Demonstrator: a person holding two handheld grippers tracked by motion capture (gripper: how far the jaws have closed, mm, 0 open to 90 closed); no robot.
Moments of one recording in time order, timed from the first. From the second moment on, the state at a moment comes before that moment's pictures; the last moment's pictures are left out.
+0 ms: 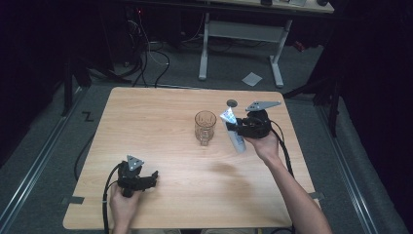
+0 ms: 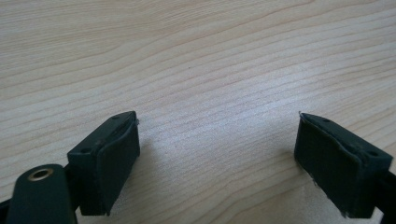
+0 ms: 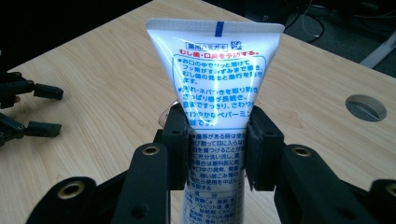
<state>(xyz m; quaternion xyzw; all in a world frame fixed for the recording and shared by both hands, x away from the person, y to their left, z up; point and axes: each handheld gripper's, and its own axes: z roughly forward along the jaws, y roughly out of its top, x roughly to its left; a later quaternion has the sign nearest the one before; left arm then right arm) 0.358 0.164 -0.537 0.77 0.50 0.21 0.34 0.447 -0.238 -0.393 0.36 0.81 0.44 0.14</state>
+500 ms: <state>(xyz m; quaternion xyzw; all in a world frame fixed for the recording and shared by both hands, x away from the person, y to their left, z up) 0.358 0.164 -0.537 0.77 0.50 0.21 0.34 0.457 -0.221 -0.376 0.35 0.81 0.45 0.15</state>
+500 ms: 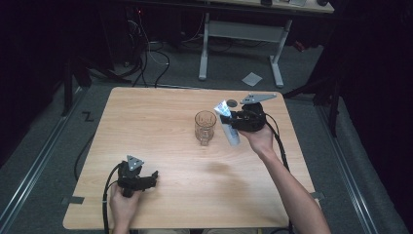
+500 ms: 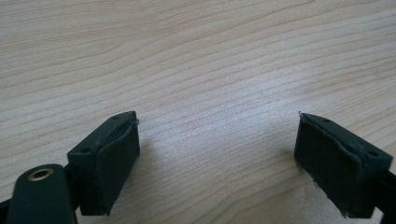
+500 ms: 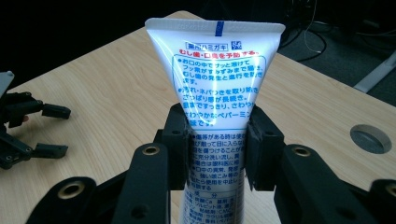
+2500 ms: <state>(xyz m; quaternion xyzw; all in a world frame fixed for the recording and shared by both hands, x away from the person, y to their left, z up) 0.358 0.164 -0.537 0.77 0.50 0.21 0.34 0.516 -0.160 -0.358 0.37 0.79 0.46 0.18</state>
